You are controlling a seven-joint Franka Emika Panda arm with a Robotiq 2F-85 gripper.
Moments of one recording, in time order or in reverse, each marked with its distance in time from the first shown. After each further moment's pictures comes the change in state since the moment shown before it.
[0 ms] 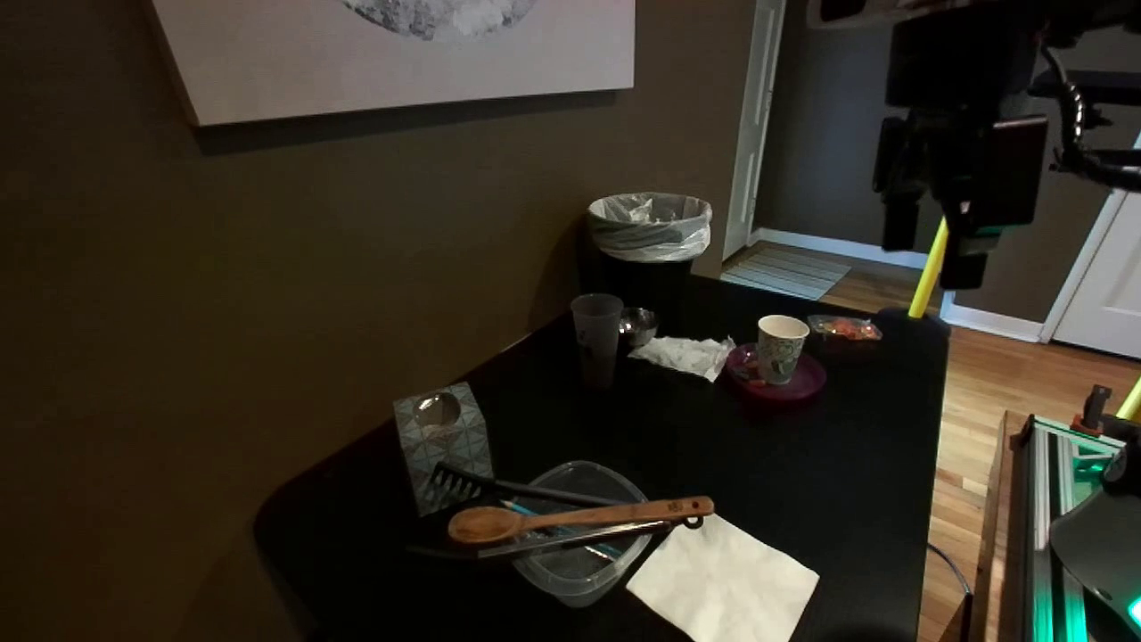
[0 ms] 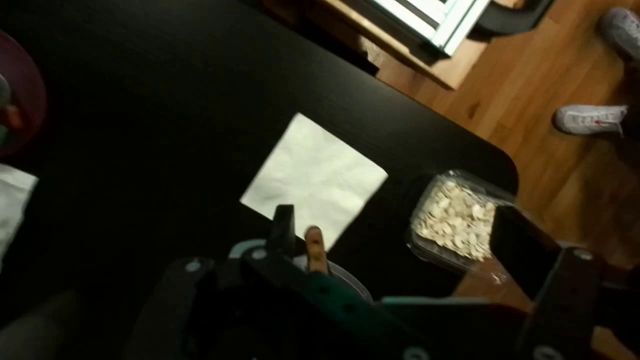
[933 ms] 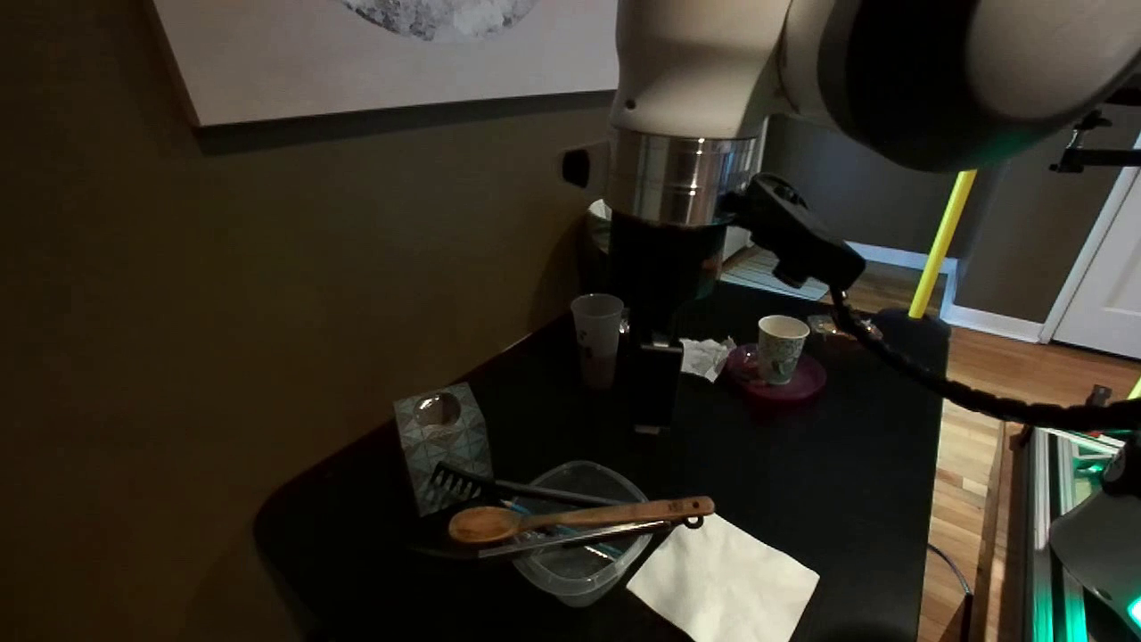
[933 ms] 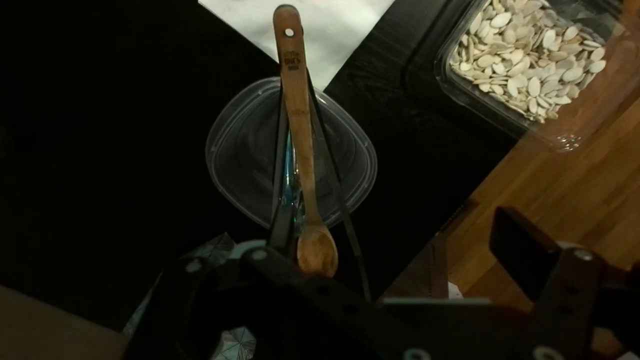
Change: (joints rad) arm -0.022 0.629 0.206 0.212 -0.194 0.612 0.236
